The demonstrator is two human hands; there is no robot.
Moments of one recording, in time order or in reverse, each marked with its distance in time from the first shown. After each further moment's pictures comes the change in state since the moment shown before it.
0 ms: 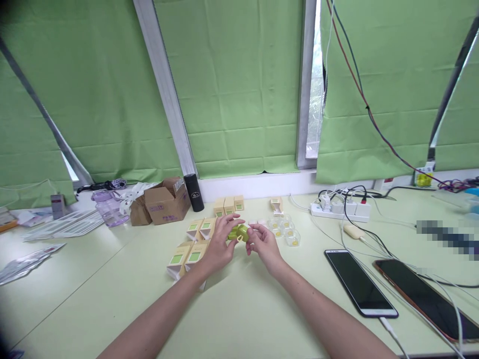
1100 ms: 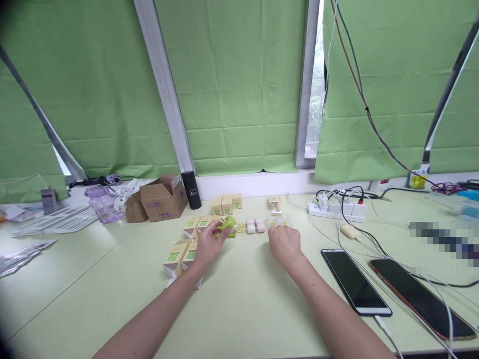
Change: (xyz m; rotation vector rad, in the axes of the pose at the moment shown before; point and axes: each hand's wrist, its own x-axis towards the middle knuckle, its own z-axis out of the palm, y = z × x) left_hand -0.015 -0.039 0.016 -0.464 0.310 -0.474; right_hand -0.002 -0.053 -0.035 -2.021 0.004 0.130
